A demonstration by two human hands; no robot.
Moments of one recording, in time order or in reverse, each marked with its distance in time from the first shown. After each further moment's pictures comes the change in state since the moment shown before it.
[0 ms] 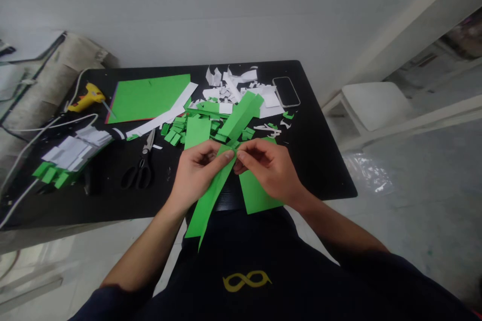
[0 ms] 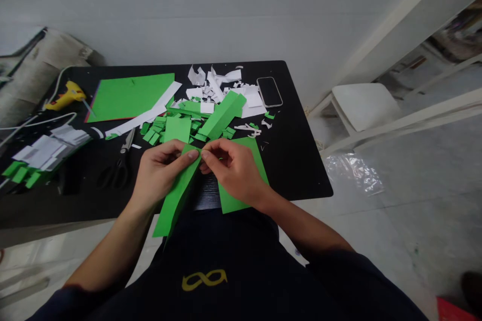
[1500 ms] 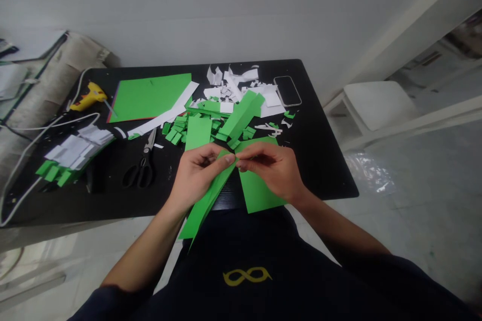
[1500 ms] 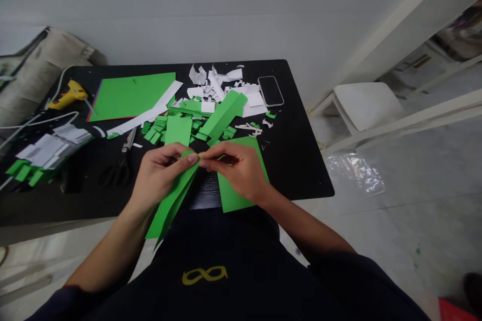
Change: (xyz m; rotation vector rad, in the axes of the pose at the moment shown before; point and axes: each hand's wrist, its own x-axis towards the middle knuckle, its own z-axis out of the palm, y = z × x) left_hand -0.005 -0.001 -0.003 -0.009 -0.033 -0.035; right_hand -0.001 0.012 -0.007 0.042 0.020 -0.133
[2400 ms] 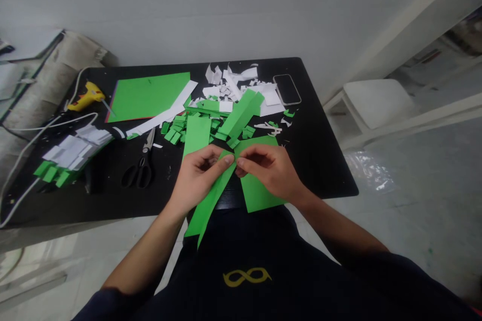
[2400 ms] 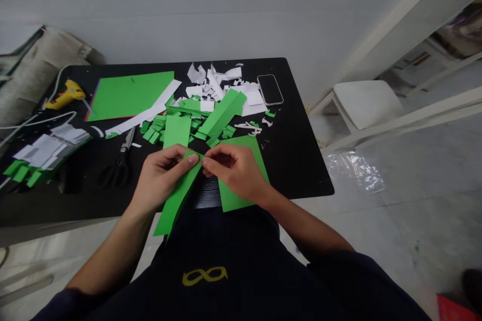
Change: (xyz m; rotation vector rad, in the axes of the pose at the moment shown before) left_hand -0.005 -0.001 0.000 0.054 -0.035 -0.020; right_hand 0.000 -0.003 0.000 -0.004 -0.071 0.186
